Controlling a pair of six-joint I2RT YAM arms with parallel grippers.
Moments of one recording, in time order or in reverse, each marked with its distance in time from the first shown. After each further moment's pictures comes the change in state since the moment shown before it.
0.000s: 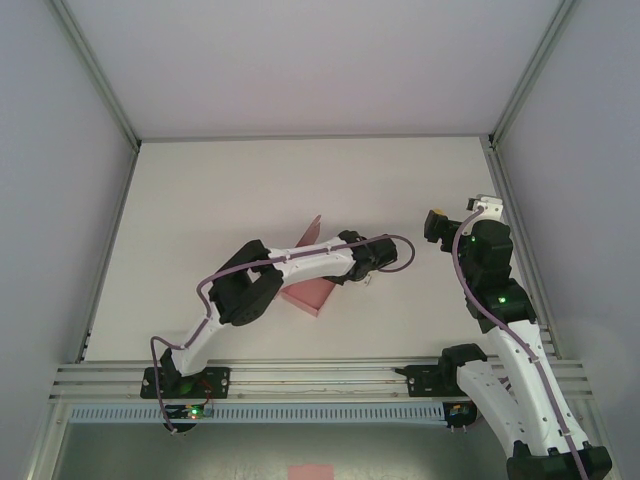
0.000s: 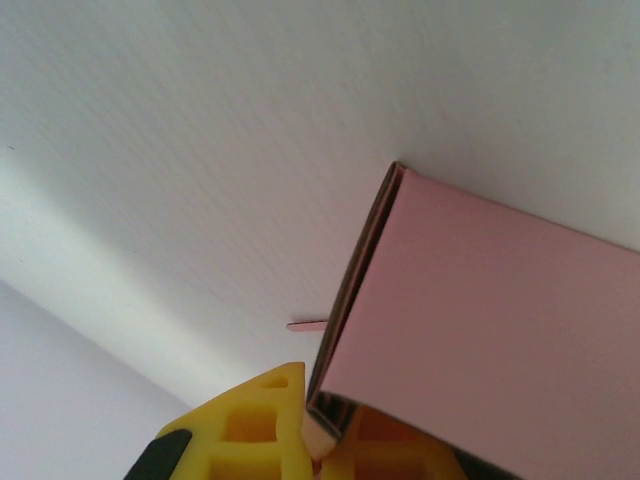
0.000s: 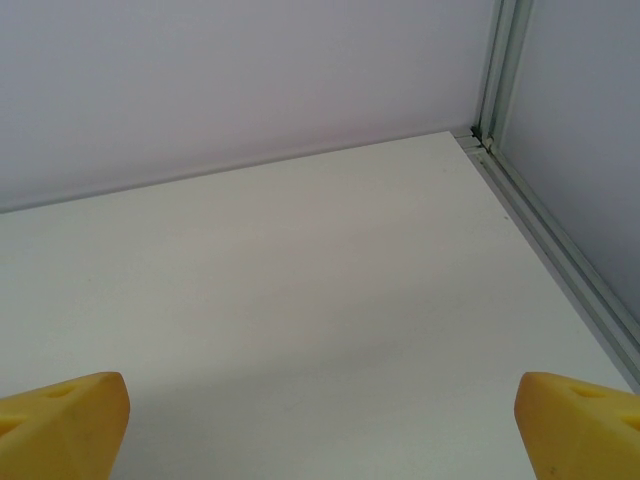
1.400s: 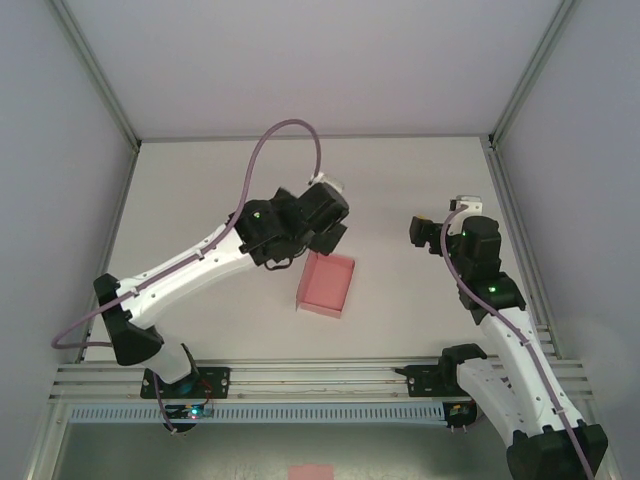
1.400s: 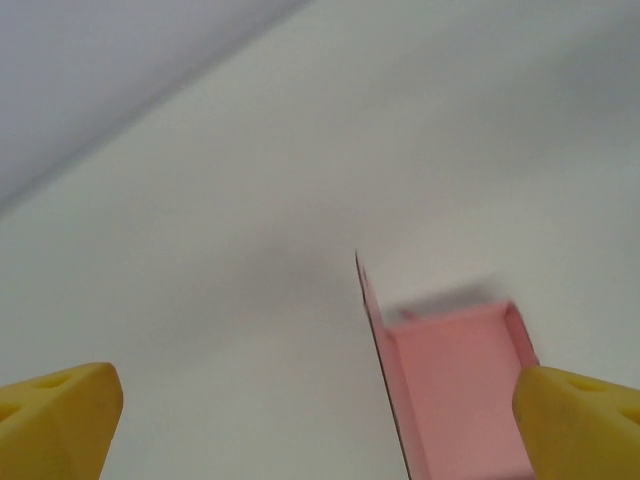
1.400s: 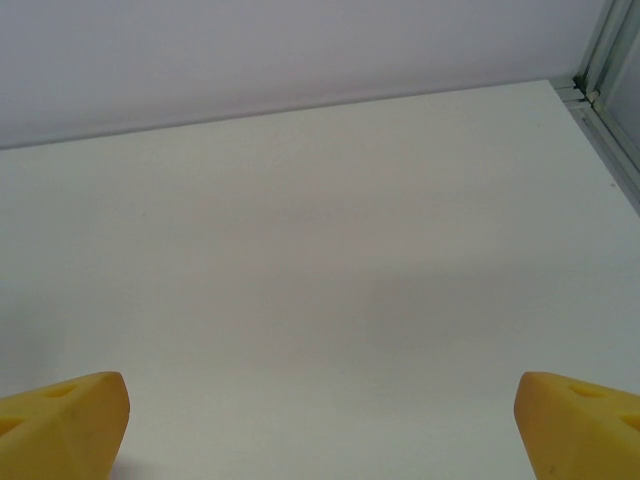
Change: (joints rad) left arm 0.027 -0.681 -0.082 -0.084 0.082 -1.208; right arm -0.004 0.079 -0.060 0.066 -0.169 -0.023
